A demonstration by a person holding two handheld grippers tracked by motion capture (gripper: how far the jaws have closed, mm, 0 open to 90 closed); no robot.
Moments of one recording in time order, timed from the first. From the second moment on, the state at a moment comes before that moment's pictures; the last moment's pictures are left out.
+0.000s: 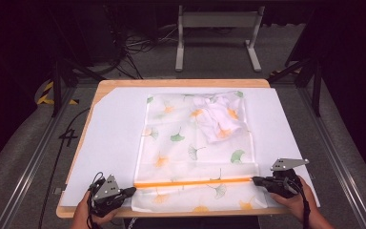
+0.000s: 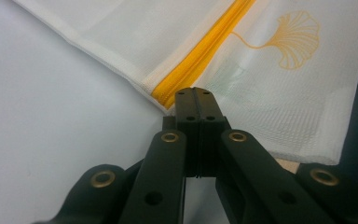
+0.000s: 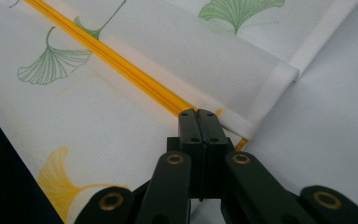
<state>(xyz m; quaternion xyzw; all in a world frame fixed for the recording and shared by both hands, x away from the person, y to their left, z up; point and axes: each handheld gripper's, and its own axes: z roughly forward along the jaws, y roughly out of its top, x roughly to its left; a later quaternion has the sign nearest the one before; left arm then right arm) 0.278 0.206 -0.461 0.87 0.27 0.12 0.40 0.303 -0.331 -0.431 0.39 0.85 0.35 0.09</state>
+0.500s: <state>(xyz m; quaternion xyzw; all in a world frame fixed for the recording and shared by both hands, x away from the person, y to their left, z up) 0.279 0.207 -0.461 0.87 0.26 0.11 0.40 0.300 -0.334 -0.434 0.39 0.84 0.36 0.09</state>
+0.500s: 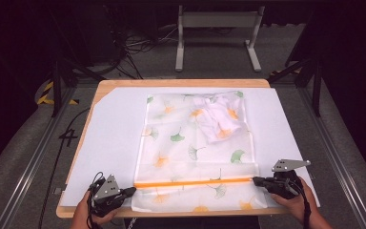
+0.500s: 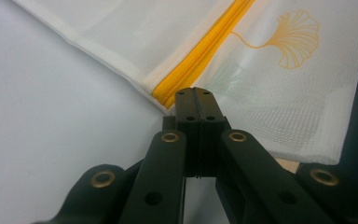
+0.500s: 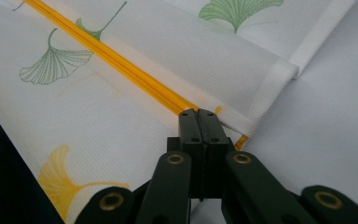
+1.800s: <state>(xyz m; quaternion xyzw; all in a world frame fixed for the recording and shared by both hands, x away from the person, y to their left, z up) 0.283 0.213 -0.448 0.87 0.27 0.14 0.39 0.288 -0.330 -0.423 0.33 0.85 0.39 0.15</state>
